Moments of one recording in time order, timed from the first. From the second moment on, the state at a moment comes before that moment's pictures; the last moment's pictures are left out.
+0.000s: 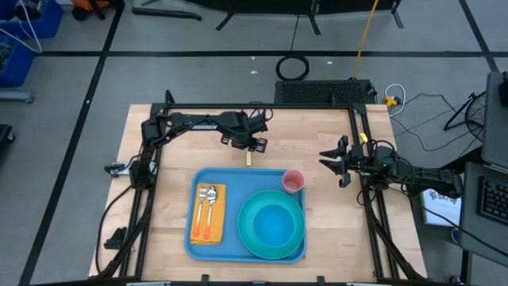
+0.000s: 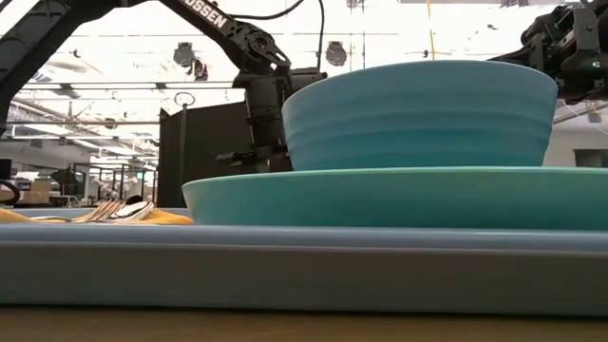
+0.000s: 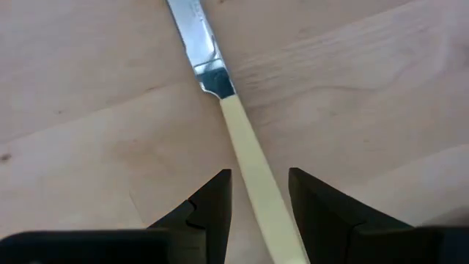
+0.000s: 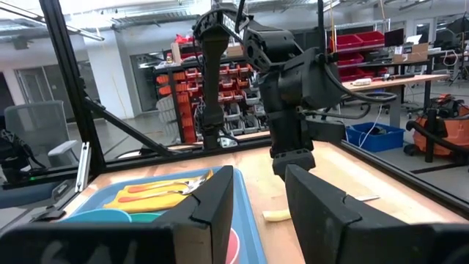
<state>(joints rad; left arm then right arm) 0.34 2.07 1.56 -0.83 -0.02 -0.93 -0.17 0.03 0.02 0.13 -0.05 0.15</state>
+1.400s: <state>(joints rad) 0.20 1.95 1.56 -0.96 -0.10 -0.73 -0.17 0.03 0.02 0.11 -0.05 0.15</state>
